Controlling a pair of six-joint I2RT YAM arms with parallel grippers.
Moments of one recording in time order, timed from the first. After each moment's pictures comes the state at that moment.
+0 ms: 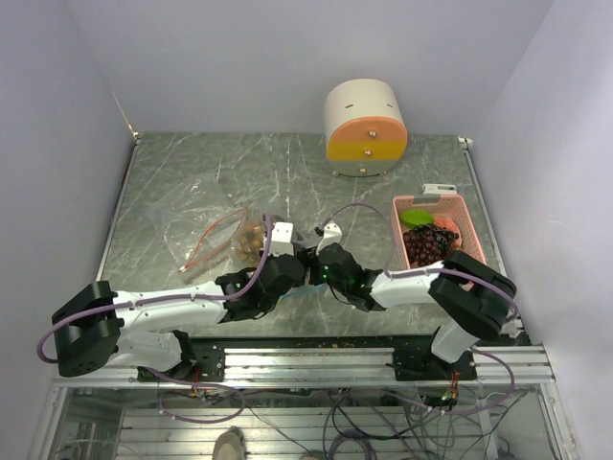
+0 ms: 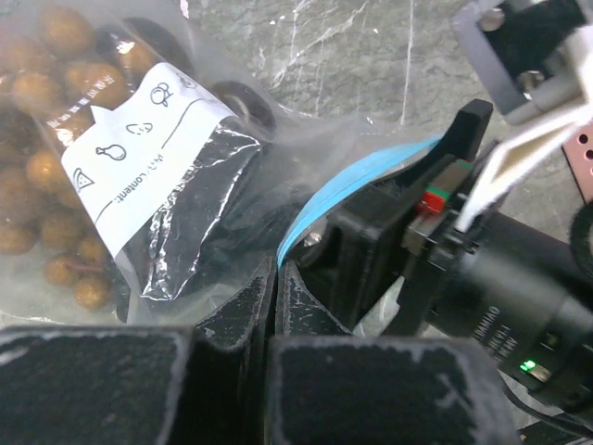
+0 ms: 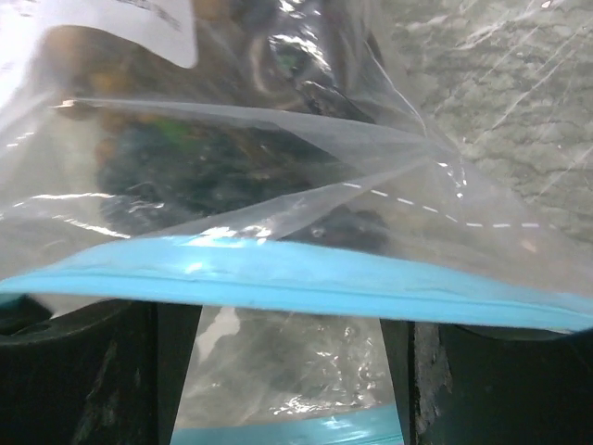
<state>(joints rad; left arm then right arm) -1.15 1.23 0.67 -0.03 -0.72 -0.67 0.98 1.60 0.59 0.51 0.26 0.55</state>
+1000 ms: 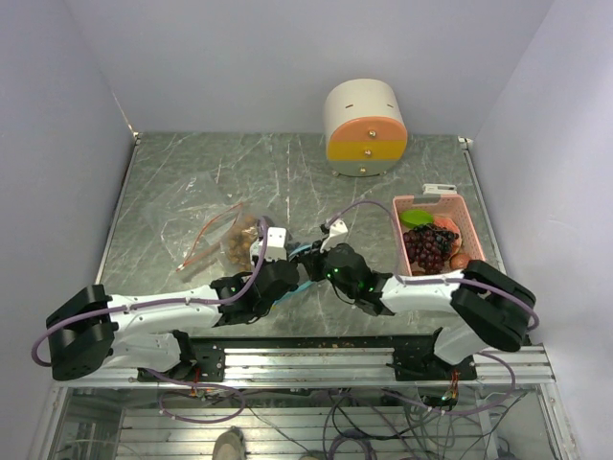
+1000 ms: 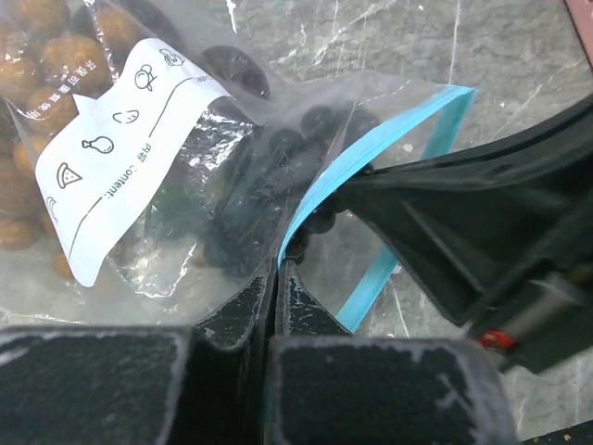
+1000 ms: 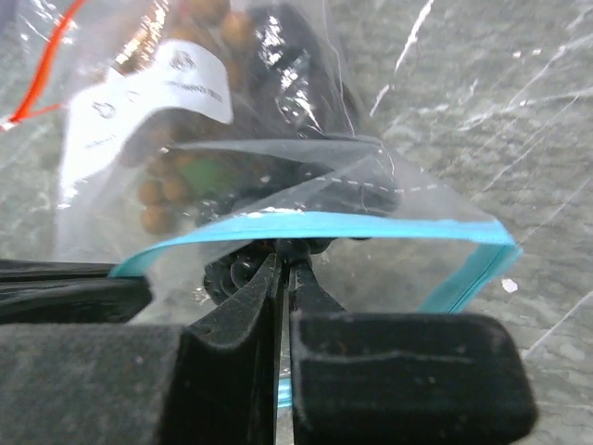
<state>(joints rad) -1.15 1.18 0.61 -0.08 -0.76 -0.69 1.00 1.54 0.56 0.60 0.32 0.47</state>
